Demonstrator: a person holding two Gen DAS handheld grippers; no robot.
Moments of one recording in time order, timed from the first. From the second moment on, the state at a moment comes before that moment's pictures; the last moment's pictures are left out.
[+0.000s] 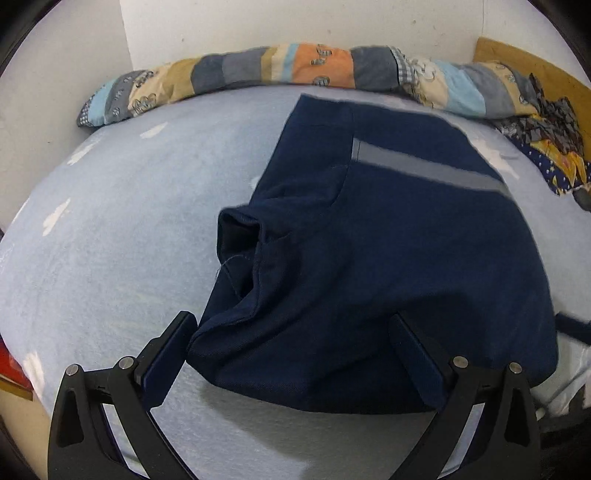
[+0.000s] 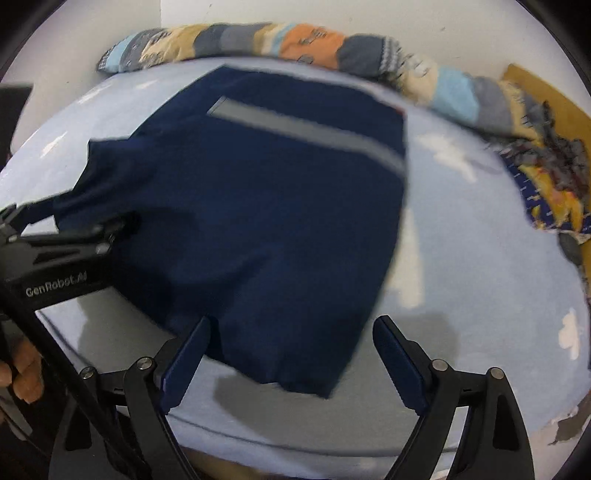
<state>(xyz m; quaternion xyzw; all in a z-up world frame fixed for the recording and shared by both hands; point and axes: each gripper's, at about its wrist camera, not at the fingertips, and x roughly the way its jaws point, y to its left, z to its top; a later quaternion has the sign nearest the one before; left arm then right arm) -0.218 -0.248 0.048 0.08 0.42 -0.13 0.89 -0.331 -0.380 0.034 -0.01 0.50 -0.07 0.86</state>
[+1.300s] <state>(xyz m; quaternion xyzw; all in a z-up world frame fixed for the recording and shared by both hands) -0.254 -0.231 0.081 0.06 0.34 -0.11 0.93 -0.350 -0.366 0.073 -0.04 0.39 -0.12 0.91</state>
